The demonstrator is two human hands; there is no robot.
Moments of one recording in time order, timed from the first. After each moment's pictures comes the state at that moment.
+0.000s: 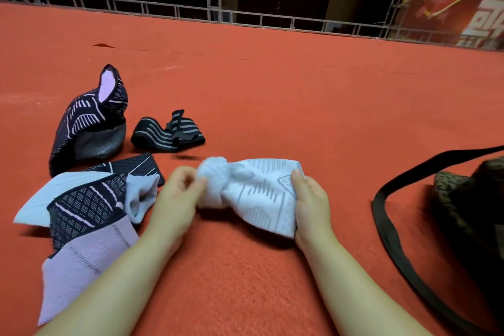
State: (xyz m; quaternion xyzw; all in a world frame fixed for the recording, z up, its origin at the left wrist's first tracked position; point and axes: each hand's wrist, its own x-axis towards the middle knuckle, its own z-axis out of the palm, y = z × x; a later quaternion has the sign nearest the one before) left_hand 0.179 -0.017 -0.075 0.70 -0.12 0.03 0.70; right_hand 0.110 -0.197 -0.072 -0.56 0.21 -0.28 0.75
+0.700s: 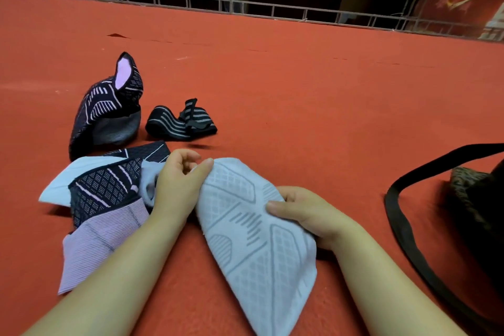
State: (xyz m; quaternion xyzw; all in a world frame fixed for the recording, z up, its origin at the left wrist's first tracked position) left_hand 0.187 -0.009 -0.073 0.74 -0.07 0.10 0.67; right_hand 0.086 -0.205 -0.063 -0.70 0.01 0.15 0.70
